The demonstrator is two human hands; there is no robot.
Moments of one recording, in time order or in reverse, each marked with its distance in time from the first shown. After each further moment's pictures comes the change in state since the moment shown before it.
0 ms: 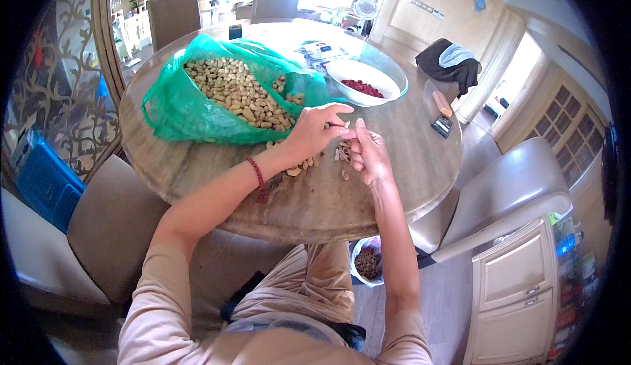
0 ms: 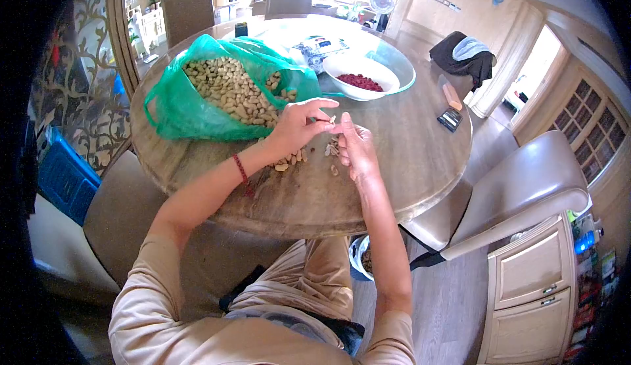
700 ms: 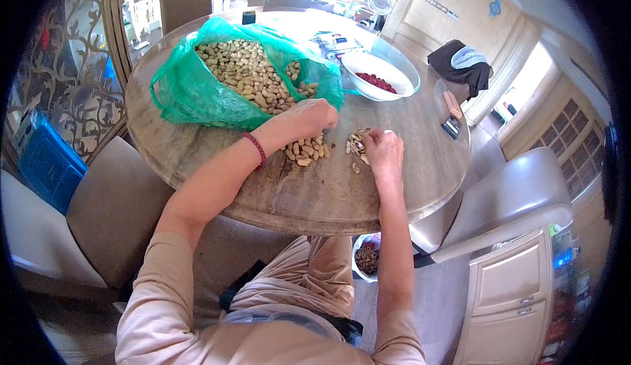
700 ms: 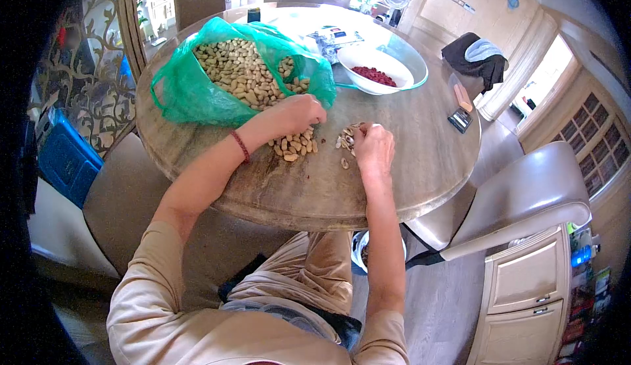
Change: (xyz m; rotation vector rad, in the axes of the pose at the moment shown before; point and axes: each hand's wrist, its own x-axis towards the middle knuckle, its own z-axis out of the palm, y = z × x) left_hand 0.001 -0.041 -0.026 0.590 -0.580 0.026; right_hand 0.006 0.014 -0.007 -1.255 0.450 -0.439
